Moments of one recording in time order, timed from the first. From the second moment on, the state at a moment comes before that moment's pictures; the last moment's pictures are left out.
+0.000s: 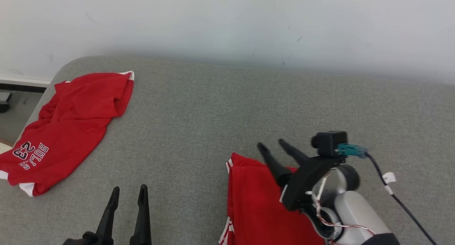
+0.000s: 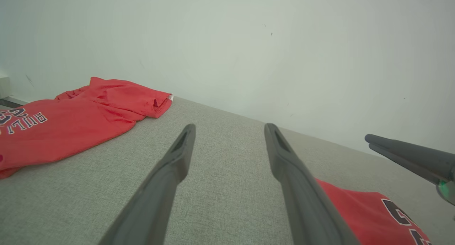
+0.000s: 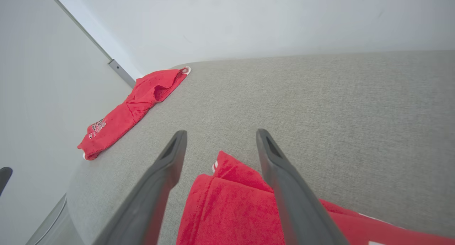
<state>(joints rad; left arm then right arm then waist) 0.06 0.07 -0.09 0.02 -0.38 -0.13 -0.26 -0.40 -0.05 0.30 0.35 0.50 0.13 0.25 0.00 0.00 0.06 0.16</state>
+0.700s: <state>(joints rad) 0.06 0.06 -0.08 0.03 -0.38 -0.13 -0.26 -0.03 -0.05 -0.18 0.06 0.20 0.13 0.08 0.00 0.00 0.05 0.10</state>
